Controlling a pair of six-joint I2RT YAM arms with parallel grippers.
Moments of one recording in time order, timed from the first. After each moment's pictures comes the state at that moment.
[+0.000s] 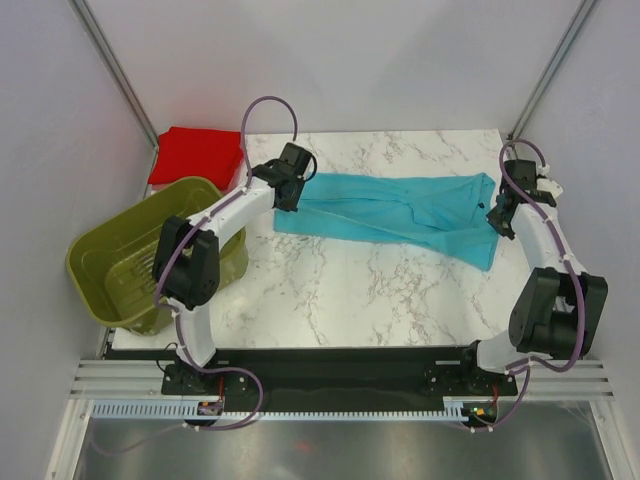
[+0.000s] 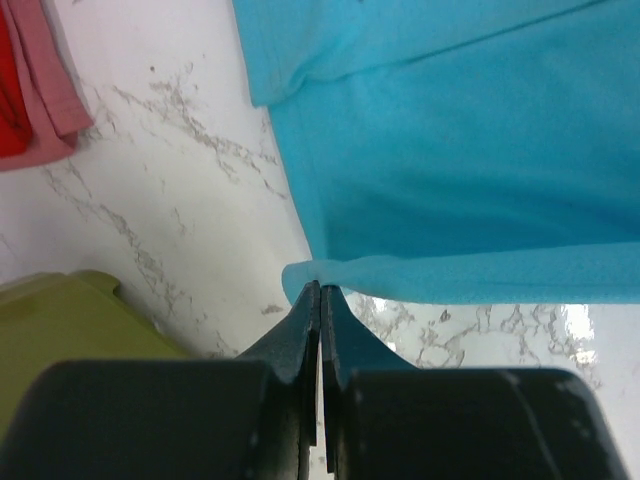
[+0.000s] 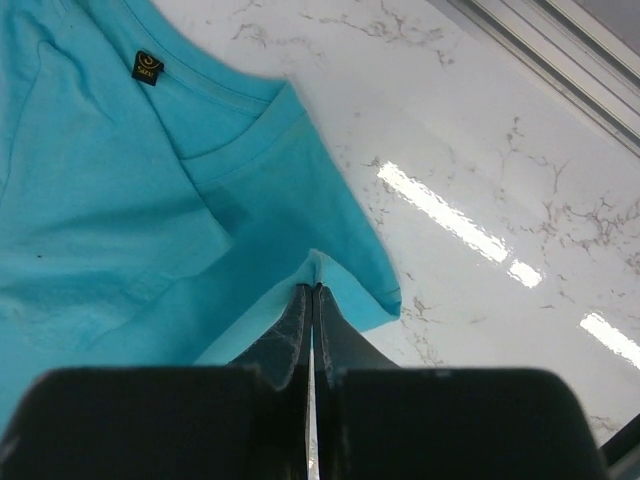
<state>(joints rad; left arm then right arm) -0.50 1.90 1.54 -0.64 -0.34 -0.05 -0.20 1.48 1.14 -0.68 0.37 0.69</state>
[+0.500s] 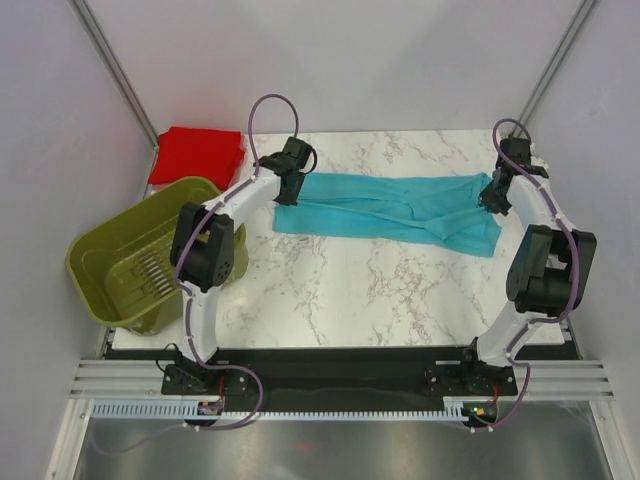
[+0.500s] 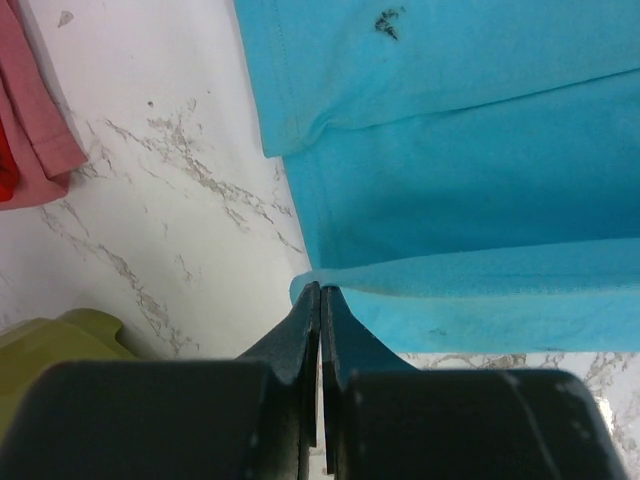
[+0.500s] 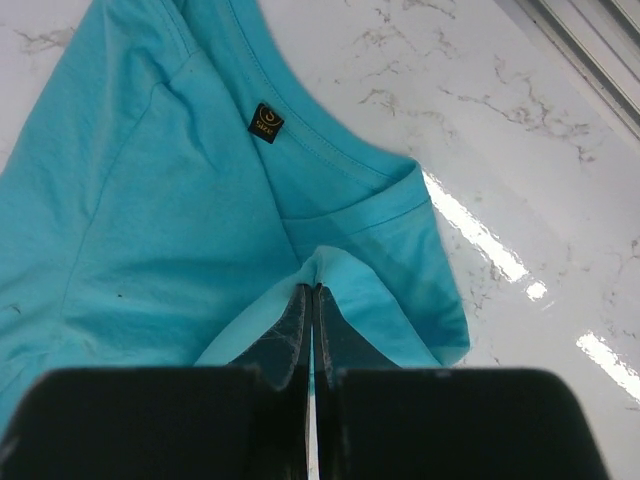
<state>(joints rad) -0.46 2.09 1.73 -0.68 -0.34 -0.03 -0.20 1.76 1.40 -0.65 0.27 0.61</state>
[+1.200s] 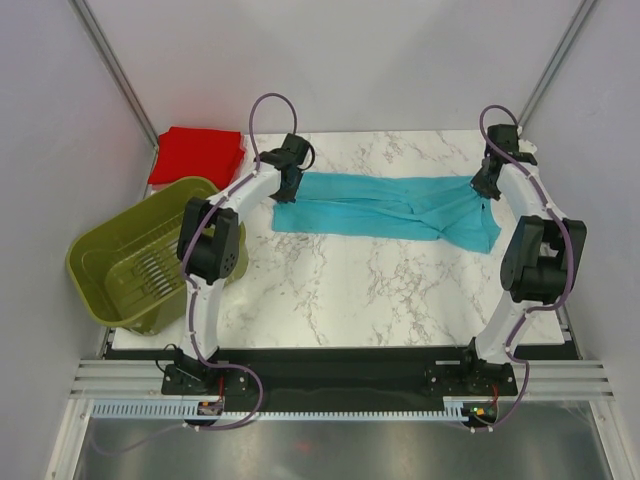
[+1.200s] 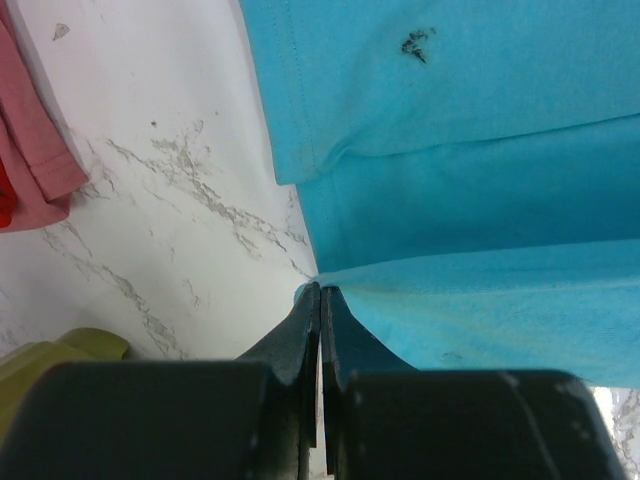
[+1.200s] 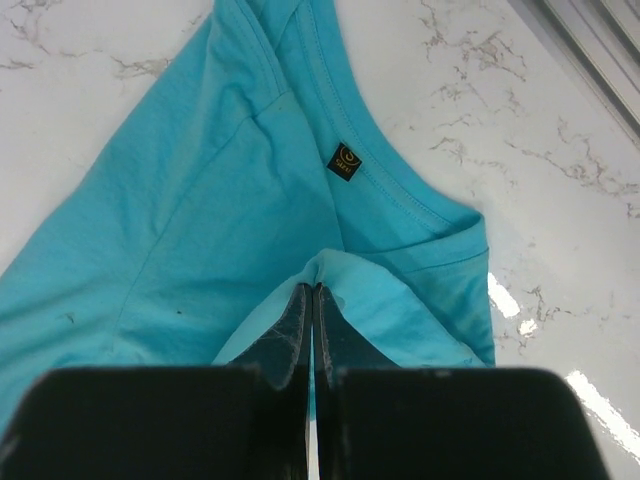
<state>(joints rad) -0.42 2.18 1.83 -0.73 -0.33 0.00 -0.13 1.86 1.53 -0.64 0.30 0.58</state>
